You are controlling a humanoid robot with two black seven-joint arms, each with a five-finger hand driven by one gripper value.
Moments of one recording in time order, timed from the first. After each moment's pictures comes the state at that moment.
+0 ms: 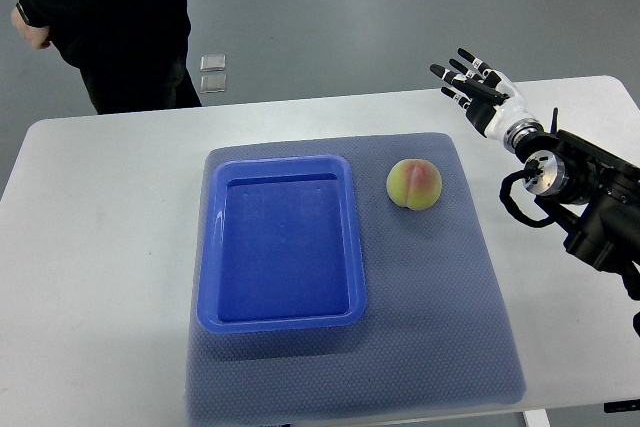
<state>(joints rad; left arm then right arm) -0.02 0.00 -0.04 -0.15 0.01 -0.02 0.13 0.83 -0.21 0.59 0.59 0.03 0.04 0.25</state>
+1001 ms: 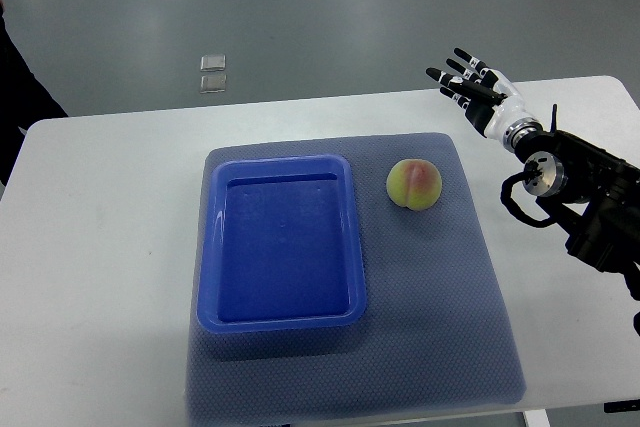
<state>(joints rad) -0.02 0.00 -0.04 -0.15 0.01 -0.02 0.12 0.83 -0.22 0.59 0.59 -0.03 0.04 0.24</state>
